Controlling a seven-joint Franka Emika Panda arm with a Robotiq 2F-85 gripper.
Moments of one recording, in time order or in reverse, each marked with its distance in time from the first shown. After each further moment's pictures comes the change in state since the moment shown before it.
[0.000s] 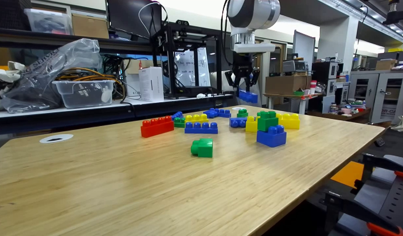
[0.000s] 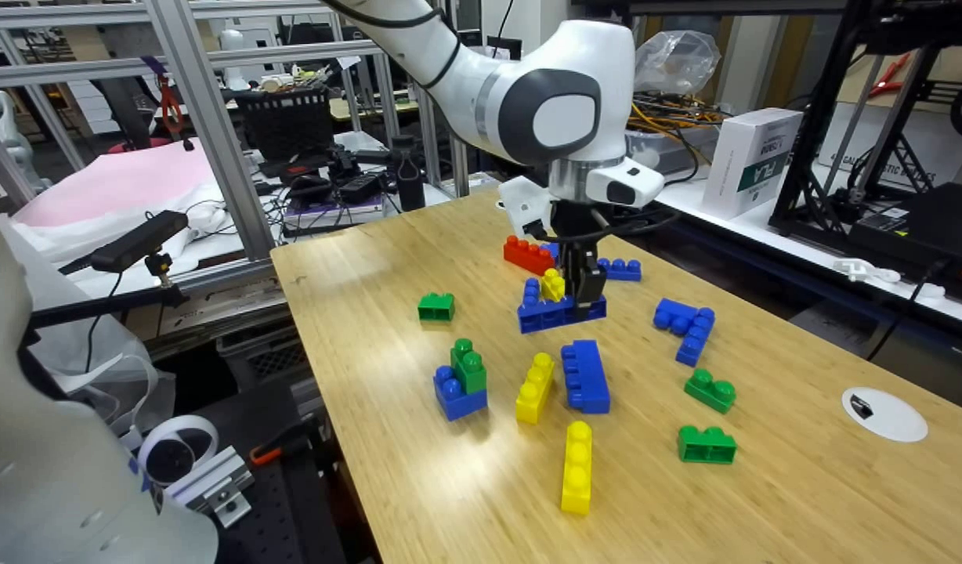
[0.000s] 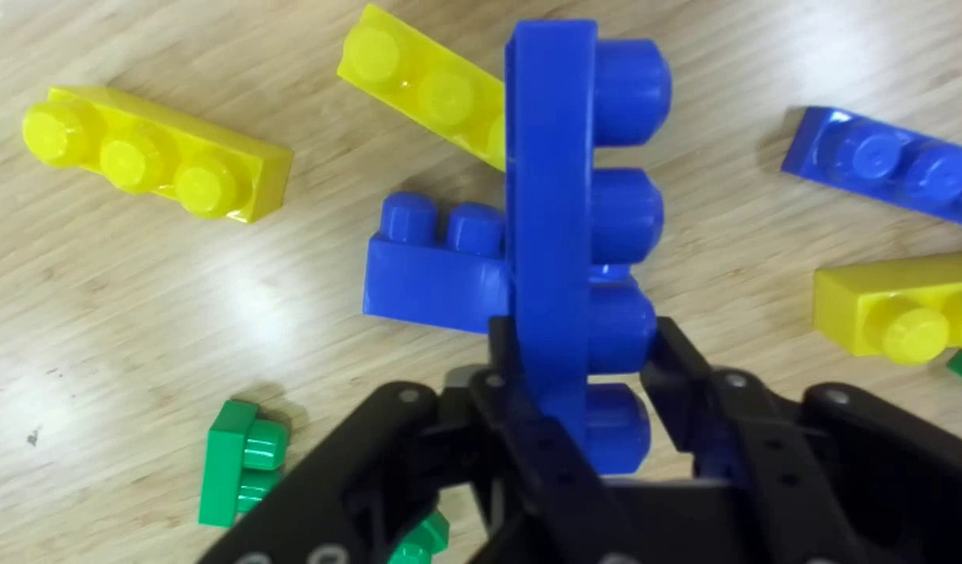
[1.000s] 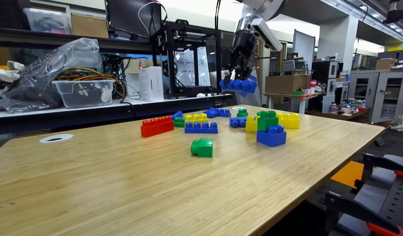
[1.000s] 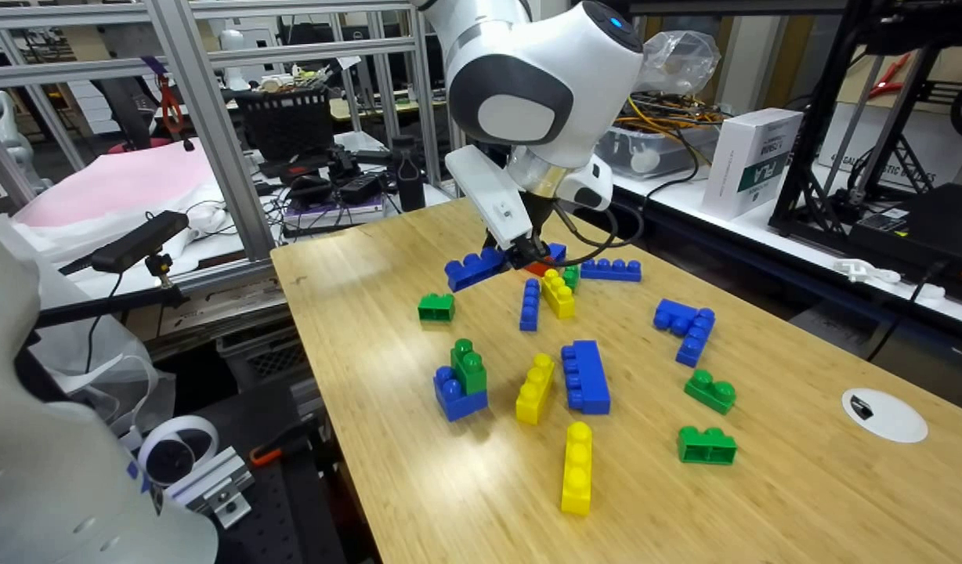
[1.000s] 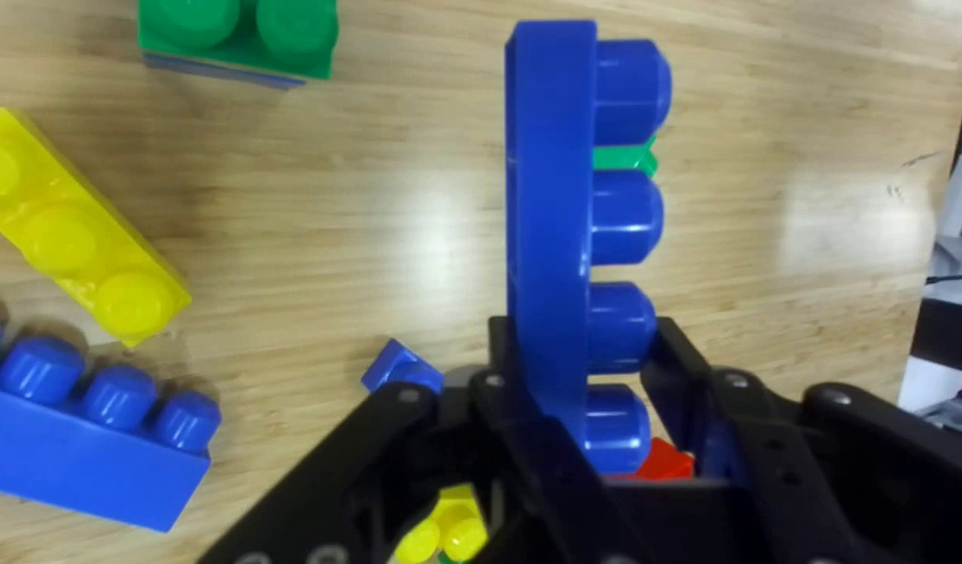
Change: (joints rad) arm -0.088 -0.125 0.101 -0.079 0.586 -0.249 -0.823
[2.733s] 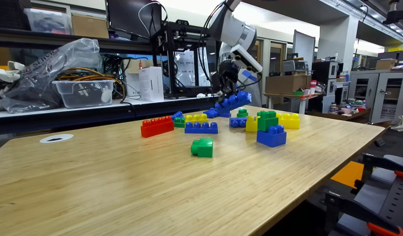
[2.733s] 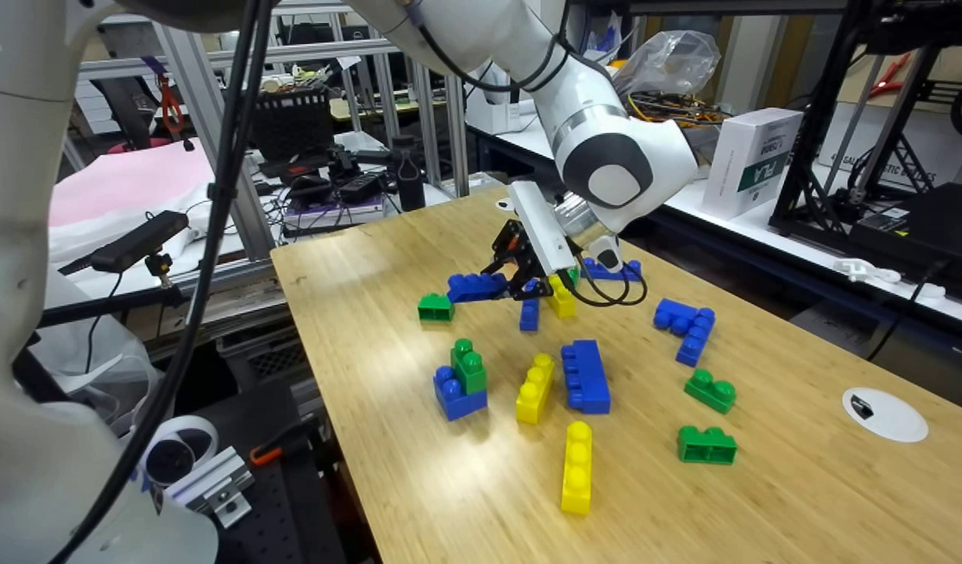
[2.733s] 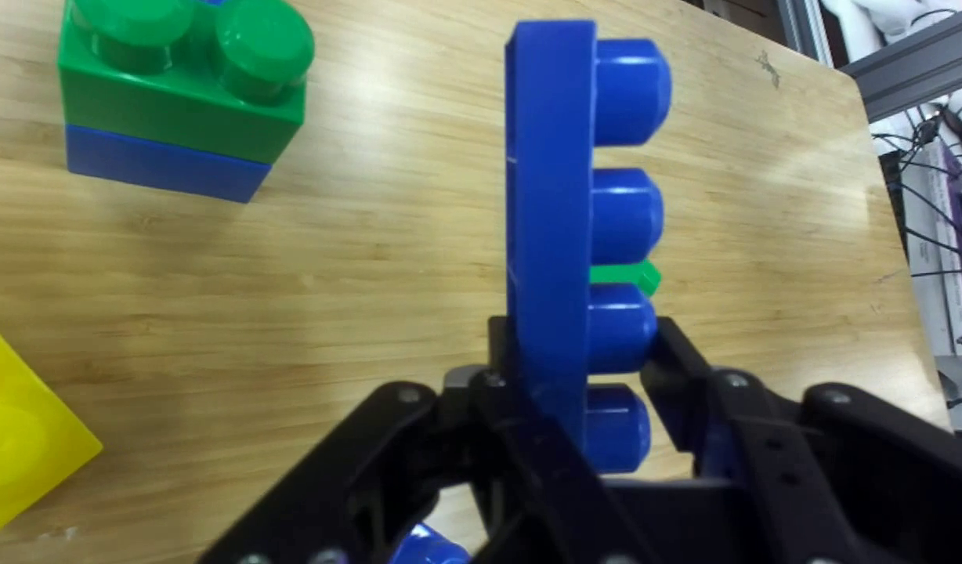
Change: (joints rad) arm -0.046 0.465 0.034 0.470 -0.061 -0.458 0.129
